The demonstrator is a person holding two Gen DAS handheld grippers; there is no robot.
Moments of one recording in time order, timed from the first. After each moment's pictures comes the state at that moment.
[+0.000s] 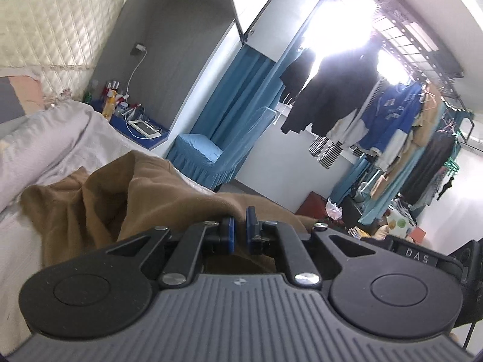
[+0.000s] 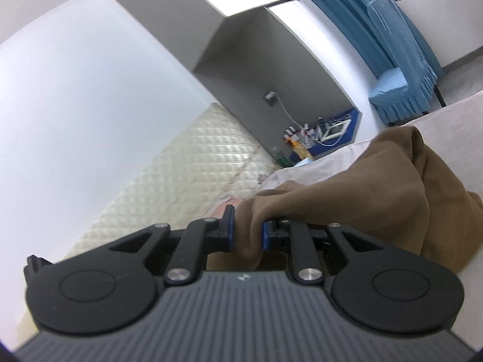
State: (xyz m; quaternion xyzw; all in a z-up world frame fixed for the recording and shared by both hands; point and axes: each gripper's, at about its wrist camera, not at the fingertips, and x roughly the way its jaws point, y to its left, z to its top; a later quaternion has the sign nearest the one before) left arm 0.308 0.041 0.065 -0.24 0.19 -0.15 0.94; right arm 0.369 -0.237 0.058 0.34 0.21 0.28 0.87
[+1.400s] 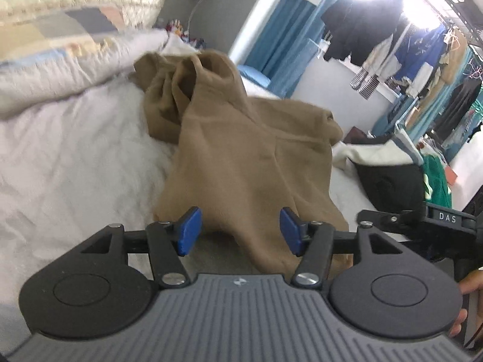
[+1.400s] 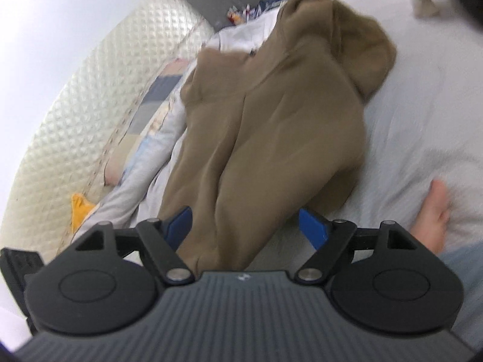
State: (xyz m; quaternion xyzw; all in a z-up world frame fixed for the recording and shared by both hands) left arm -0.018 0.054 -0.048 -0.20 0.32 -0.07 0.92; right arm 0.154 -0.245 -0.039 0.26 0.42 0.23 0.84
